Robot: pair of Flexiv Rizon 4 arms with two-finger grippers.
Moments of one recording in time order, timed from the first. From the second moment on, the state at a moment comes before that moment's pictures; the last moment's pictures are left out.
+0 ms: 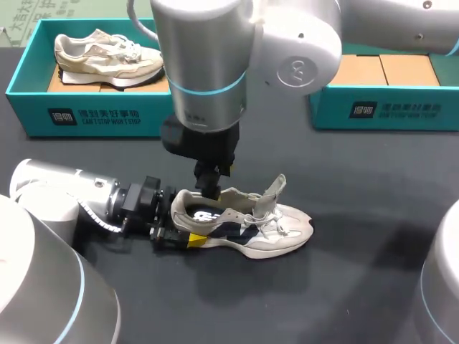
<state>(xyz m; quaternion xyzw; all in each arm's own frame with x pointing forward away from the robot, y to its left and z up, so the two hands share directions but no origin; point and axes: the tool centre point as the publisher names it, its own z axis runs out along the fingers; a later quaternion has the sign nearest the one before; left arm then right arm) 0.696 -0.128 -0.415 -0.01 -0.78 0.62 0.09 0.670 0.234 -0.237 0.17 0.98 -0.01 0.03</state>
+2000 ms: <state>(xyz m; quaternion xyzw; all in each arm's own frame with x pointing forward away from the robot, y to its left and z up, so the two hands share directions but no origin) 0.696 -0.128 -0.415 -0.01 -0.78 0.62 0.09 0.685 0.253 -0.324 0.06 1.00 0.02 0.04</state>
